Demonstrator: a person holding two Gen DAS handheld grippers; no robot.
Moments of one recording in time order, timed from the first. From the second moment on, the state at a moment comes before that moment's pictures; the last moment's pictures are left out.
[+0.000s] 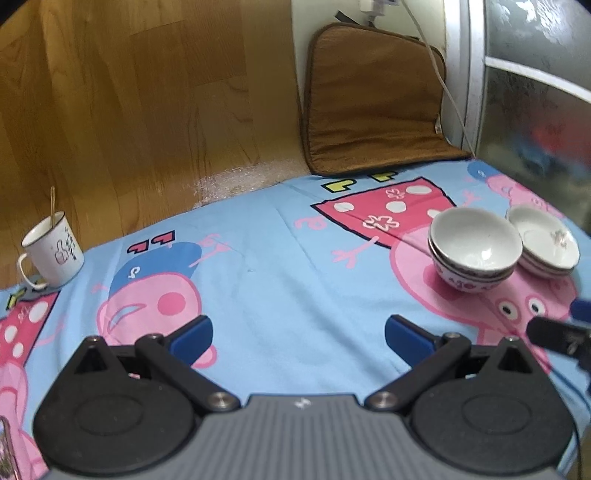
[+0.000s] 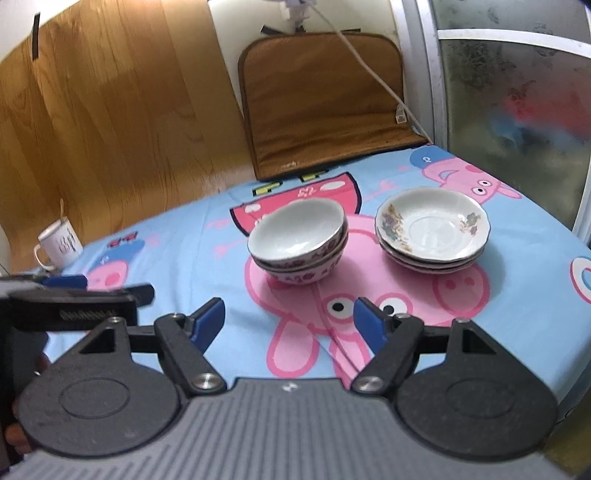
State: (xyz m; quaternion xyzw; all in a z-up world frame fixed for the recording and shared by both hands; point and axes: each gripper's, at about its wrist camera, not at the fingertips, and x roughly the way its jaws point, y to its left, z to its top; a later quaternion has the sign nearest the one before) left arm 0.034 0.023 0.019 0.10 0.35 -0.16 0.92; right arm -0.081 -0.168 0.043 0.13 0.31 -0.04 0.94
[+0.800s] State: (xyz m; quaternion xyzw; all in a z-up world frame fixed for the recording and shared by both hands) left arm 0.019 0.023 0.022 0.08 0.31 -0.15 0.93; right arm -0.083 -0.178 0.026 0.14 0.35 -0.06 0.92
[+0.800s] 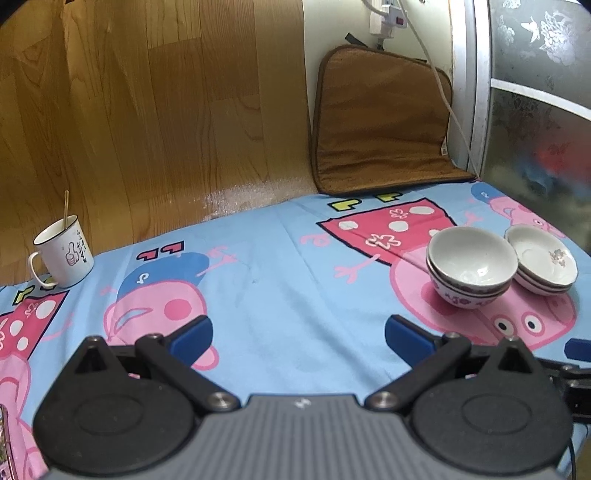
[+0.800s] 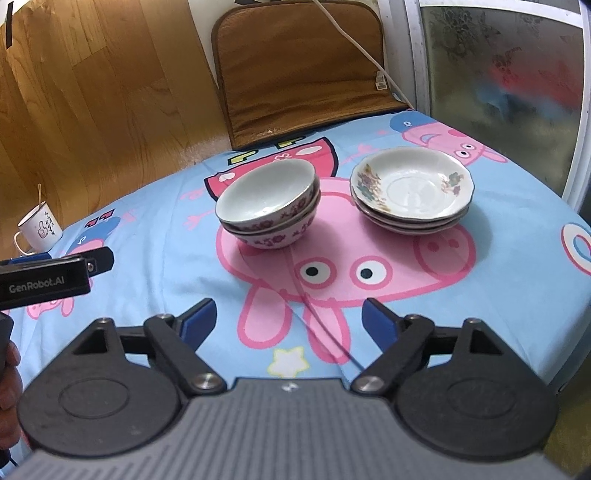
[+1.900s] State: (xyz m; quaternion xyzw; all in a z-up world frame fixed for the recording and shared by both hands) left arm 0.008 0.037 0.025 0.06 0.33 -0.19 0.92; right arm -0.093 -0.164 0.029 0.13 0.36 -0.08 0.92
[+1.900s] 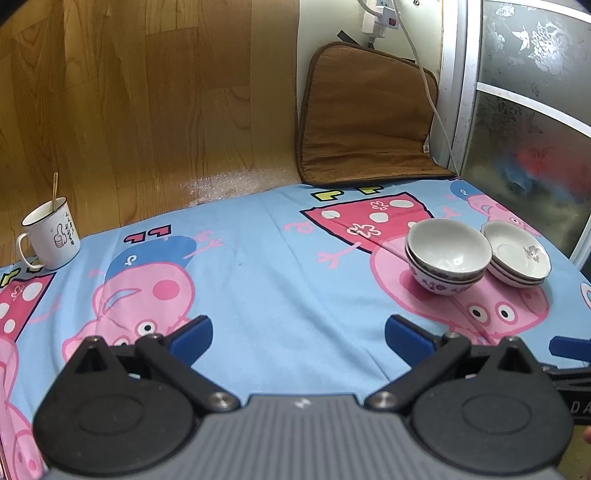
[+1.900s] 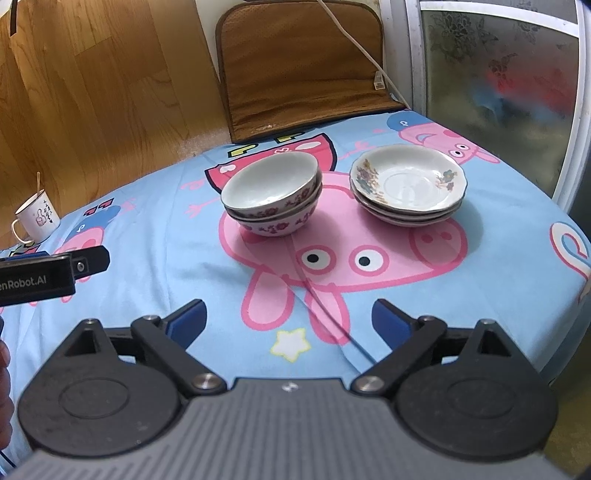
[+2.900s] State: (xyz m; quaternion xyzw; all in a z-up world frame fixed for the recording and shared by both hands) left arm 0.116 -0.023 0.032 -0.01 0.44 -0.34 0.83; right arm -0.031 -0.253 0.062 0.26 0.39 0.02 0.88
